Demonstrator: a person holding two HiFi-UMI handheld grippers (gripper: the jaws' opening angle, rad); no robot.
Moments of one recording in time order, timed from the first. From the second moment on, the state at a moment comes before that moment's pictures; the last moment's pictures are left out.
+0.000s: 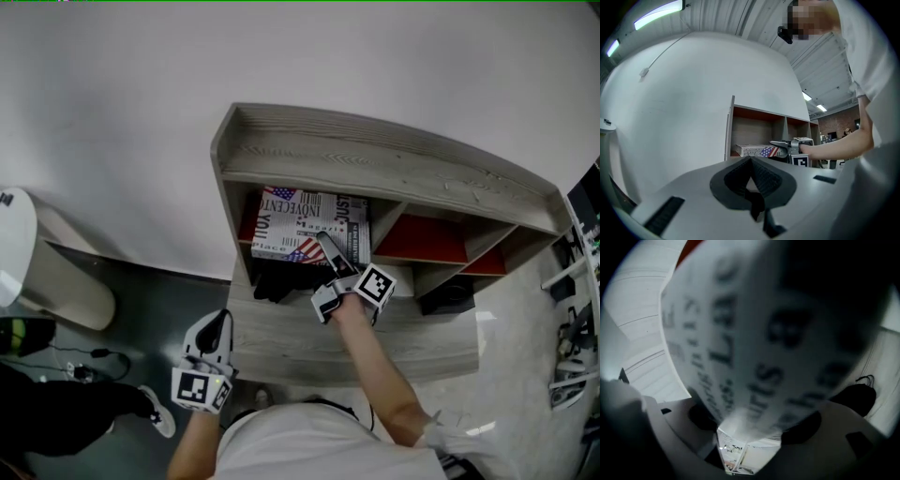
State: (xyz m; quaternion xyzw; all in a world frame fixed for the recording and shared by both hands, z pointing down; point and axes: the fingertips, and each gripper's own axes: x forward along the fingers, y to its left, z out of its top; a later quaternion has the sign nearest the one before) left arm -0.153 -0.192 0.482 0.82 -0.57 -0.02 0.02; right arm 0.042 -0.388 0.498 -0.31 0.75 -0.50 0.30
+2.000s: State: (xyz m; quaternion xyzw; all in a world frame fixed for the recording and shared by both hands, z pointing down) left arm -0.154 -0.130 0.499 0.84 -0.55 -0.02 0.04; right arm 0.063 -0.335 0.508 -0.32 0.68 -0.52 0.39
